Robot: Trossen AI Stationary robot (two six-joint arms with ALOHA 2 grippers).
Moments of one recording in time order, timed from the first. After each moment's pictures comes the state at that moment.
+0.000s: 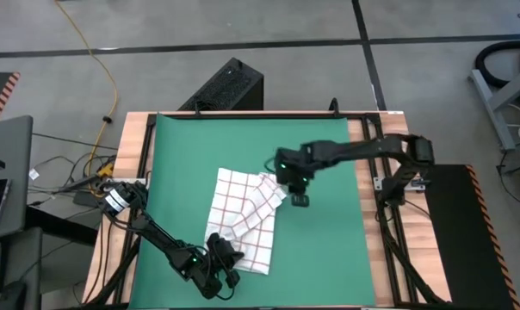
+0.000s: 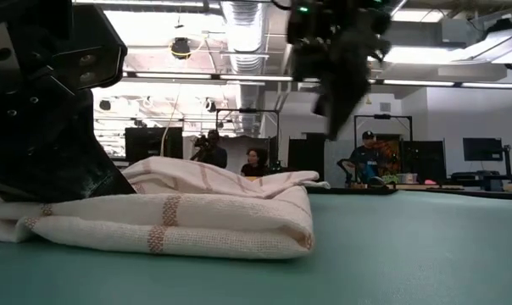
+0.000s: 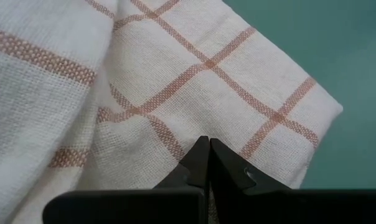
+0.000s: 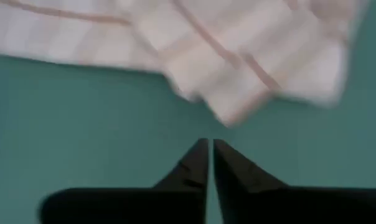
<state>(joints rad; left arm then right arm) -0.76 2.02 0.98 -0.03 -0.74 -1.29 -0.11 1.65 1.23 -0.79 -0.20 -0.04</state>
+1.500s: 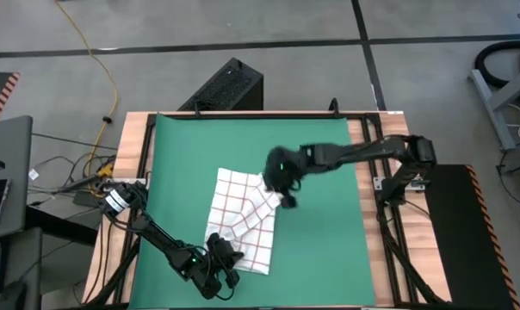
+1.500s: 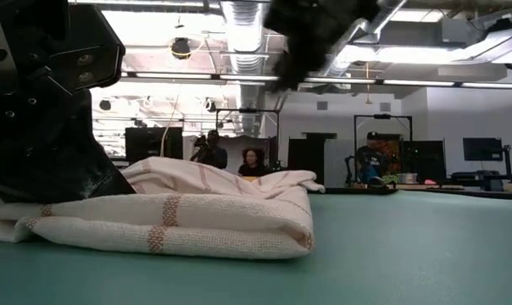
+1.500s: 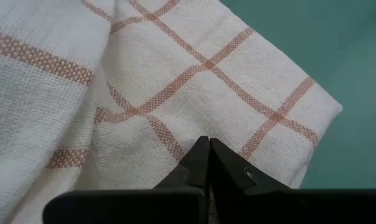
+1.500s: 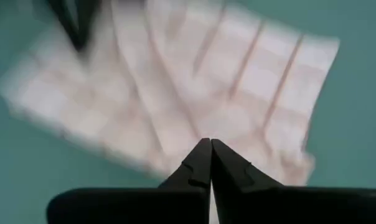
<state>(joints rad) -0.77 2.02 0.98 0.00 -0.75 -1.28 -0.03 1.66 1.30 -0.54 -0.16 -0.24</state>
